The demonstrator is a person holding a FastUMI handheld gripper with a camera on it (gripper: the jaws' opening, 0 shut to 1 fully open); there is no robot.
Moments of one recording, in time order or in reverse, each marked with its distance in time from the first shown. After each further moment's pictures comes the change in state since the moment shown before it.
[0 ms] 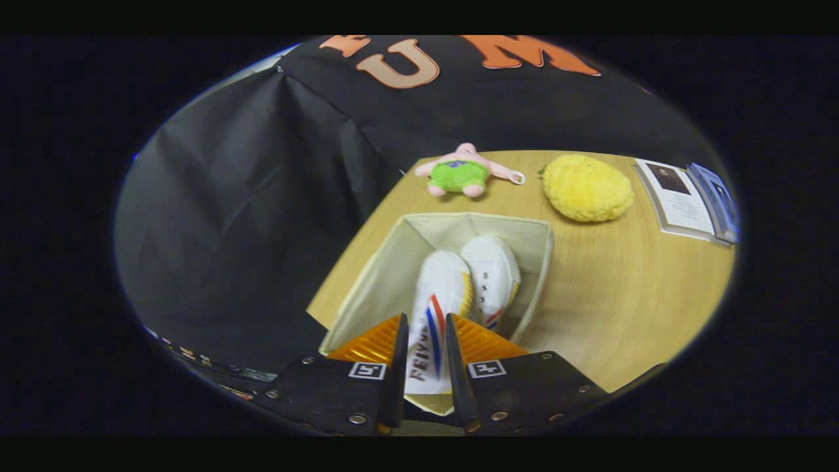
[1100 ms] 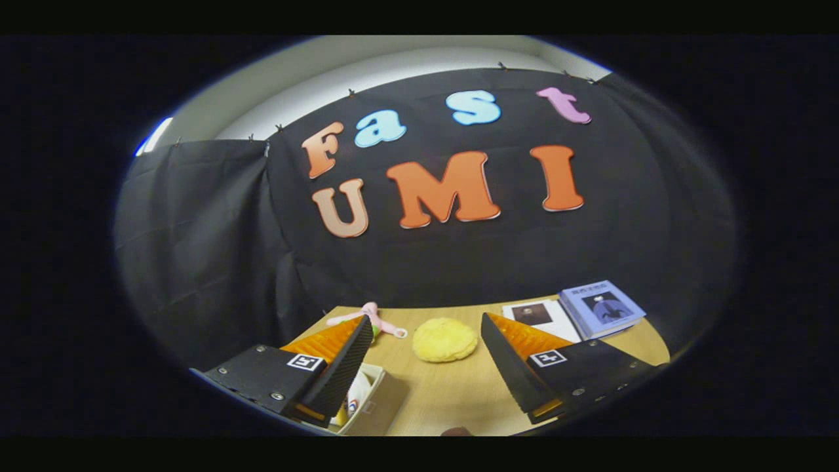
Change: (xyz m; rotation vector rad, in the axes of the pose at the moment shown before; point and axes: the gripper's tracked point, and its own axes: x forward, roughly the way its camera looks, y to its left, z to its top) arm -0.207 -0.121 0.162 -0.205 -0.810 -0.495
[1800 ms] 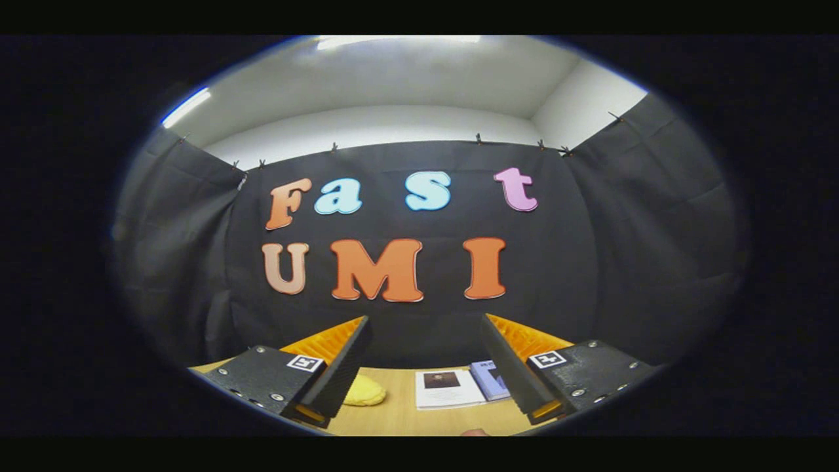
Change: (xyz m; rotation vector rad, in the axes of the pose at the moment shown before) arm -0.057 -0.091 0.110 -0.151 -0.343 -0.219
